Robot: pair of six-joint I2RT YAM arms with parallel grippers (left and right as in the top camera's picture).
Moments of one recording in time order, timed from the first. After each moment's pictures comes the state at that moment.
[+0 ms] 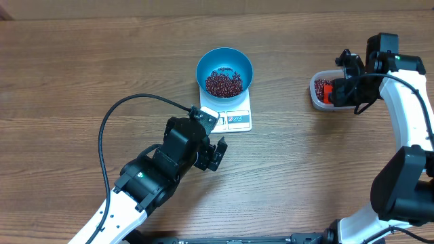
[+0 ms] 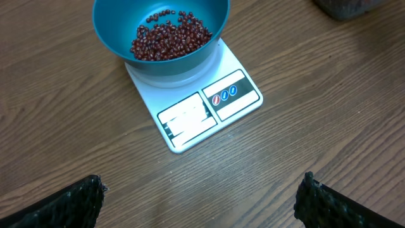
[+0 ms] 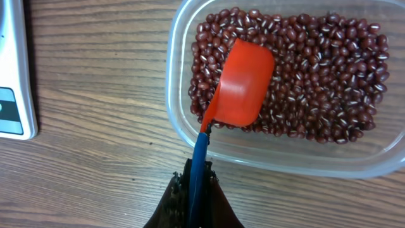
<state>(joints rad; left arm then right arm) -0.67 1.07 0.88 -0.58 -0.15 -0.12 -0.17 1.80 1.50 -1.07 -0.23 -0.27</state>
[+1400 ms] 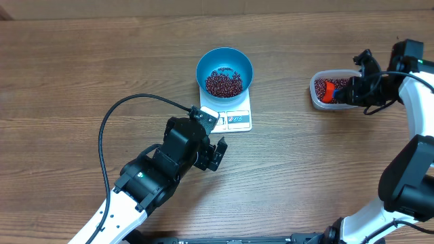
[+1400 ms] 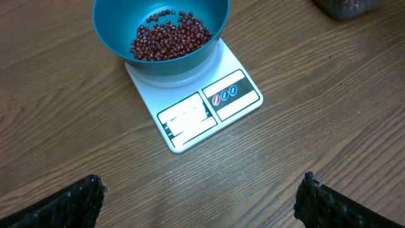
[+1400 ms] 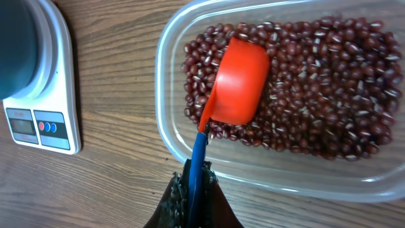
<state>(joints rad) -0.67 1.07 0.88 -0.58 -0.15 -0.12 -0.33 1.86 1.50 -1.04 -0.48 -0.30</state>
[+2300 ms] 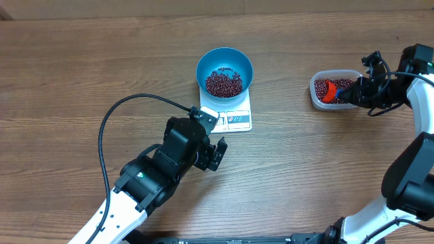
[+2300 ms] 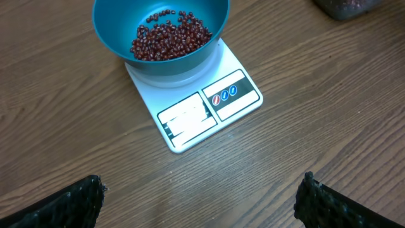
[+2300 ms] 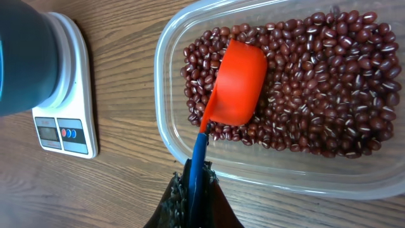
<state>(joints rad) -0.67 1.07 0.88 -0.58 -0.15 -0.12 -0.38 1.88 1.50 -1.05 -0.58 -0.30</state>
